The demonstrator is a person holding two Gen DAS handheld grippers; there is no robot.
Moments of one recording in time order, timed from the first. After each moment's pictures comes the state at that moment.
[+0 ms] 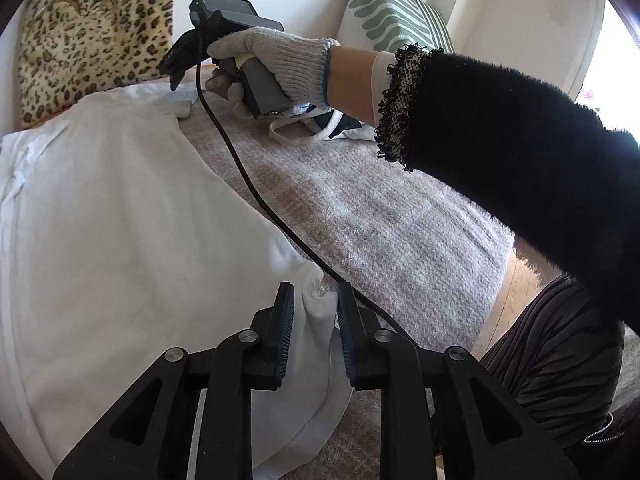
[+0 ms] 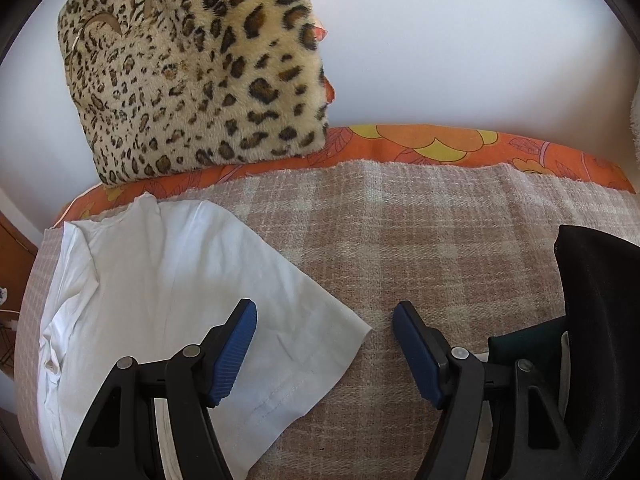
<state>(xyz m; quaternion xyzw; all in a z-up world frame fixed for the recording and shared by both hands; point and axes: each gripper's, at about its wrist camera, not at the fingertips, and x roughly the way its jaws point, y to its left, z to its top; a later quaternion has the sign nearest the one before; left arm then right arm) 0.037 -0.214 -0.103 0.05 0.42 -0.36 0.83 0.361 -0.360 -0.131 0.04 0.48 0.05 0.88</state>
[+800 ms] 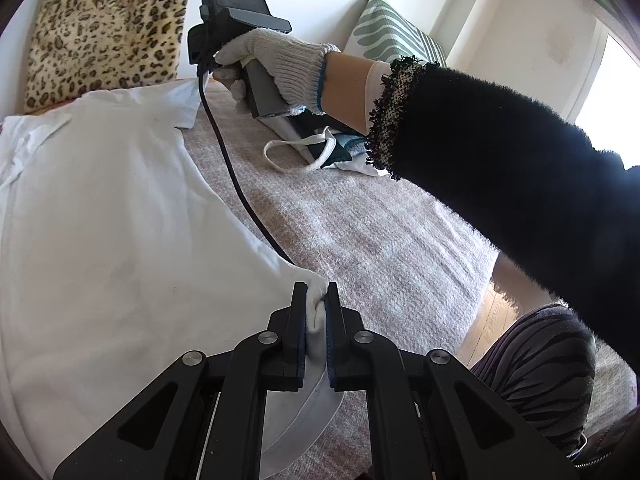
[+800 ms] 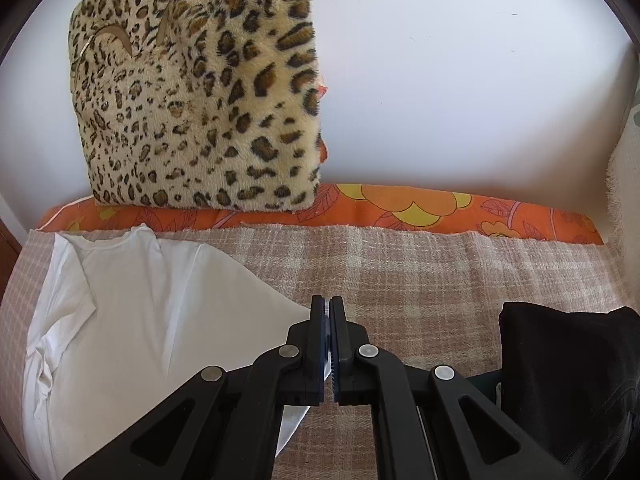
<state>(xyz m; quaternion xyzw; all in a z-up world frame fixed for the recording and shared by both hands) 0.035 -0.203 -0.092 -0.03 0.40 -0.37 0.84 0.365 -0.350 -0.089 -0.02 0.44 0.01 0.90</state>
